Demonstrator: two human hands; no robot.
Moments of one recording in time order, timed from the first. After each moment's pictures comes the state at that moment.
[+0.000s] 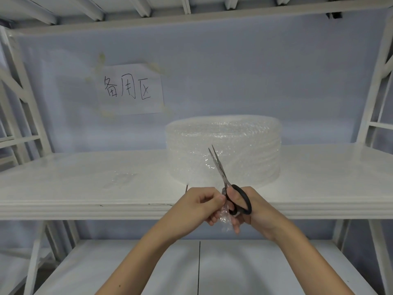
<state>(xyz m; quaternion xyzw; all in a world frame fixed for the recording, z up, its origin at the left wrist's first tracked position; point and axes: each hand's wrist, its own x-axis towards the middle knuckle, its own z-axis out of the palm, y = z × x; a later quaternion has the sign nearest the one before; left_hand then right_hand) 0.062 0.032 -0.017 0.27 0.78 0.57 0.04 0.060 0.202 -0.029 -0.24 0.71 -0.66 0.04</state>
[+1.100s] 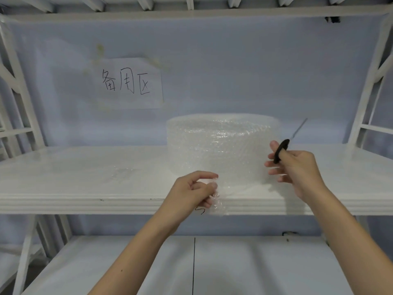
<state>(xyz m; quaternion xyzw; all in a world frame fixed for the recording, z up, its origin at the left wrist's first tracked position) 0.054 0.019 -0.019 0.20 0.71 0.68 0.00 0.045 0.268 0.022 0.07 0.72 -0.64 -0.25</state>
